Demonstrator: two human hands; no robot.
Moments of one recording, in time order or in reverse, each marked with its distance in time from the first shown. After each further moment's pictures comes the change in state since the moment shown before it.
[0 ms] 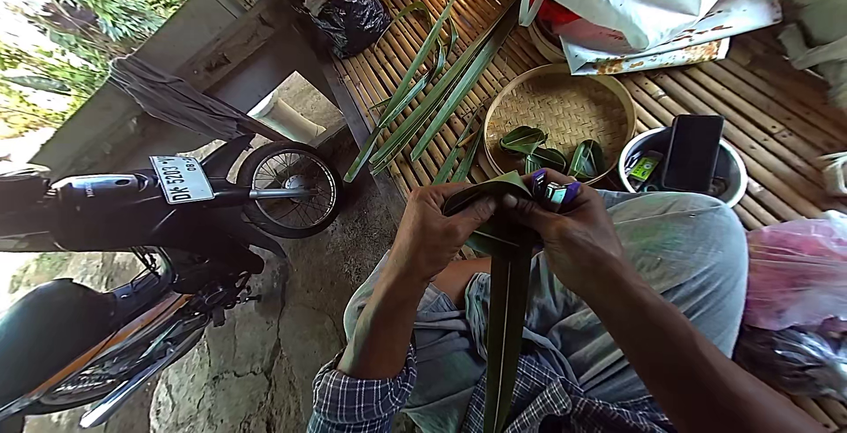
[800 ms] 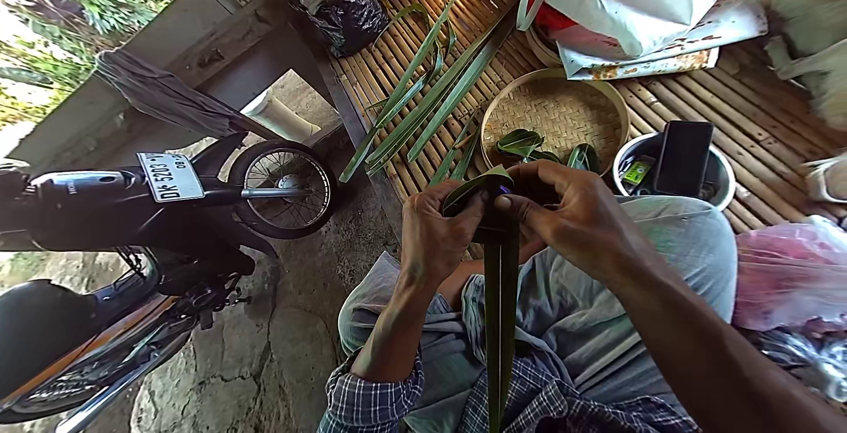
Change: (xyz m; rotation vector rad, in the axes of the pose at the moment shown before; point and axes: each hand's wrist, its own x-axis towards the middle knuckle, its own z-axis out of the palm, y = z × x) left_hand 0.001 -0.017 0.011 0.306 0.277 0.173; right_hand 0.012 -0.029 -0.013 -0.600 -0.152 0.012
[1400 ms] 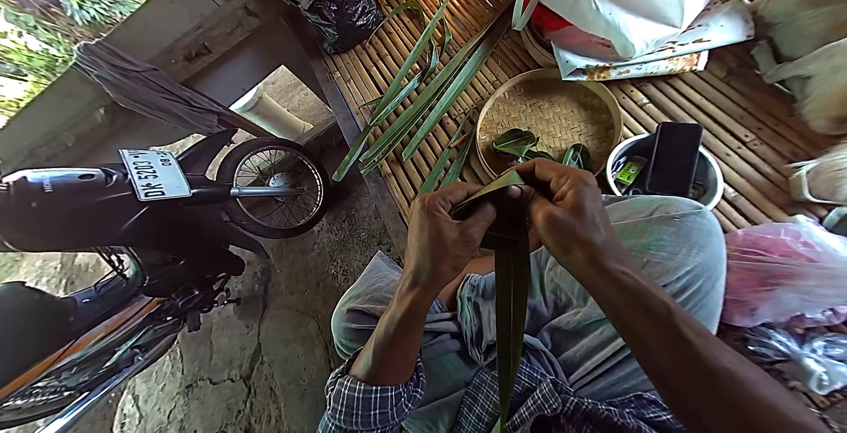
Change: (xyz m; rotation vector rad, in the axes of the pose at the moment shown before) left_hand -0.001 0.000 0.004 0.001 -0.110 0.041; right_hand 0.008 0.010 0.014 0.041 0.142 -0.076
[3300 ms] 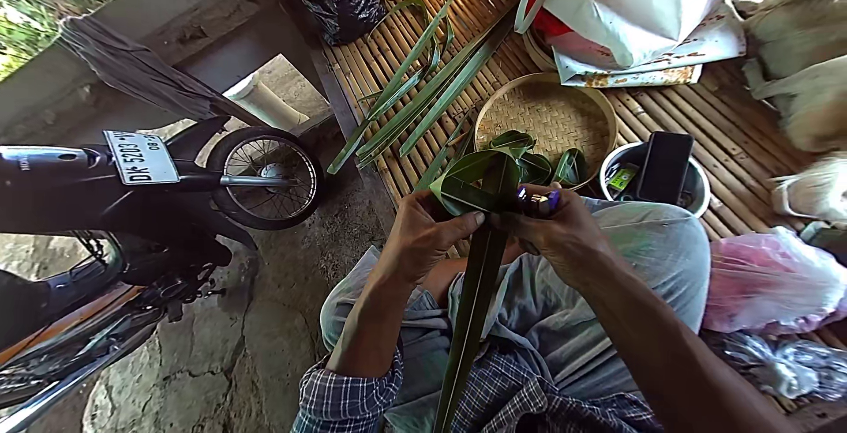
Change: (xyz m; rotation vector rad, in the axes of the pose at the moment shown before) left_hand -0.007 -0.010 -0.011 -0.661 -0.119 -0.275; right_hand -0.014 0.018 -0.004 0.423 -0.197 0.179
